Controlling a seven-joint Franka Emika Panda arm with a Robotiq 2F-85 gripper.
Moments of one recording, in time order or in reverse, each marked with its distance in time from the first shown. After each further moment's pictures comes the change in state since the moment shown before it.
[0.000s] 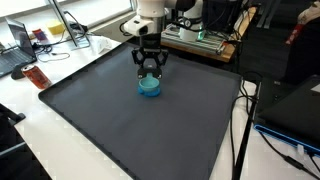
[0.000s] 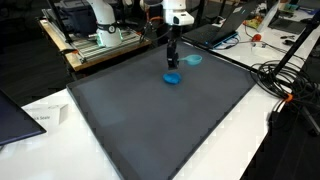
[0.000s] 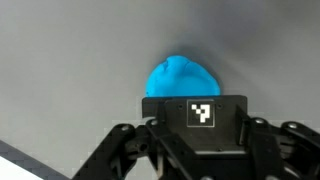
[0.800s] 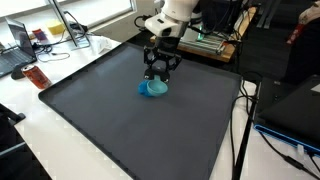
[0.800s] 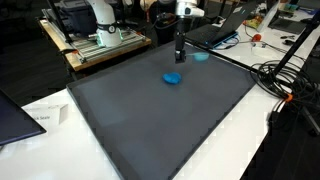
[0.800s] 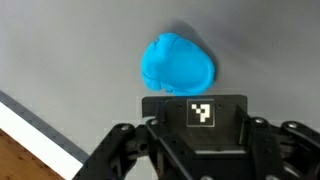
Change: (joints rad) arm 0.164 0.012 -0.030 0.054 -0.382 -0.089 0.509
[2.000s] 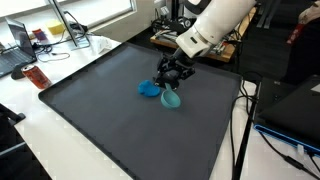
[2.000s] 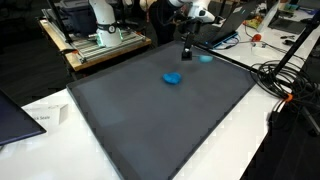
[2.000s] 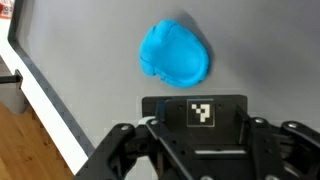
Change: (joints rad) arm 0.121 0.150 0.078 0.185 -0.227 -0.320 0.191
